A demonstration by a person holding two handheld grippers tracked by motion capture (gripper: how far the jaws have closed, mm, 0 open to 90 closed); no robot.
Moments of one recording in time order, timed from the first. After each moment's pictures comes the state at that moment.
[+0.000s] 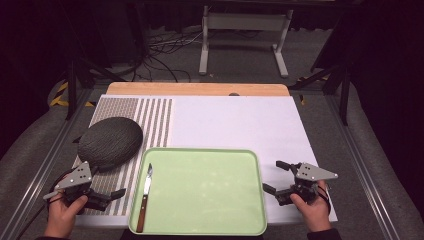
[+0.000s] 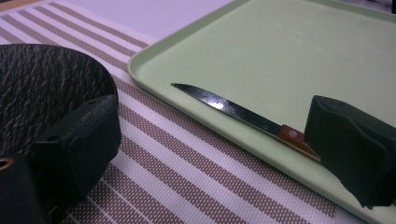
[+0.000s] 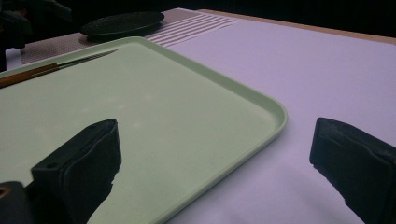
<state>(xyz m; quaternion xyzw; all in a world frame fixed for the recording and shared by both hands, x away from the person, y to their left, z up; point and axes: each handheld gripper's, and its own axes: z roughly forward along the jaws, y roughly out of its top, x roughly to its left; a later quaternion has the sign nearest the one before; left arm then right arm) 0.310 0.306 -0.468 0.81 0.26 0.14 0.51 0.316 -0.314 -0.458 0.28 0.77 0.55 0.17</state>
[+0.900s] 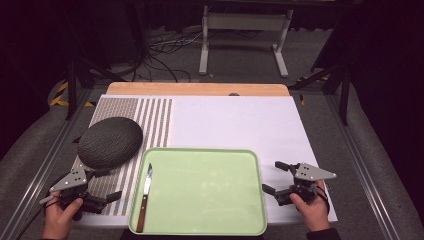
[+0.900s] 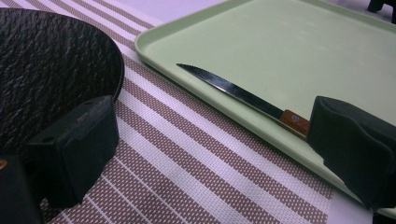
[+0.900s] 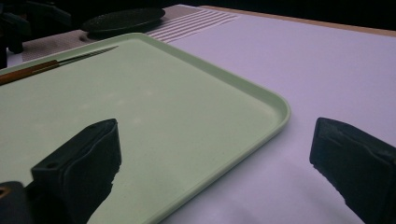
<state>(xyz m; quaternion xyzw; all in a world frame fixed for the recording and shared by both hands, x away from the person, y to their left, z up) 0.305 0.317 -0.480 0.79 0.29 0.11 0.52 0.318 -0.314 -0.462 0.28 0.77 0.55 0.17</state>
